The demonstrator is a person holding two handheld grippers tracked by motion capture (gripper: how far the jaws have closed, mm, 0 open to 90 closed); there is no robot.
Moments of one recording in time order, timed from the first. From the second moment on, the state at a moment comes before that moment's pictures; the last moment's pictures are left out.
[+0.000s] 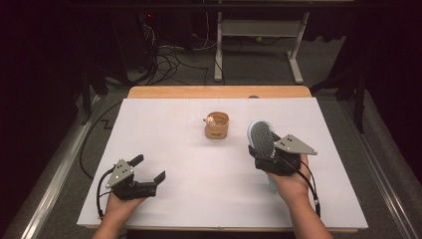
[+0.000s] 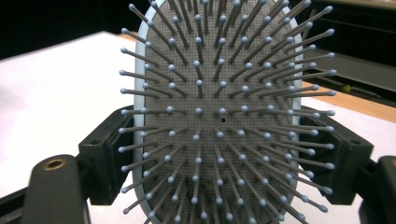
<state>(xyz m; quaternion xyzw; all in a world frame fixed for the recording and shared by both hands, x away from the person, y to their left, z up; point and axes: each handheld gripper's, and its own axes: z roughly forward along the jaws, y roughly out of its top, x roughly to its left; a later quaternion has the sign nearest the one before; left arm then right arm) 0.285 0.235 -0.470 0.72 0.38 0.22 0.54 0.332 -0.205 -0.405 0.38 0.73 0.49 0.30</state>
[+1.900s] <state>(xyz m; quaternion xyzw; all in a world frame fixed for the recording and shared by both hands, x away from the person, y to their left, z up) 0.338 0.121 -0.446 0.76 0.30 0.18 0.55 0.313 -0.220 -0.405 0.37 0.68 0.54 0.33</state>
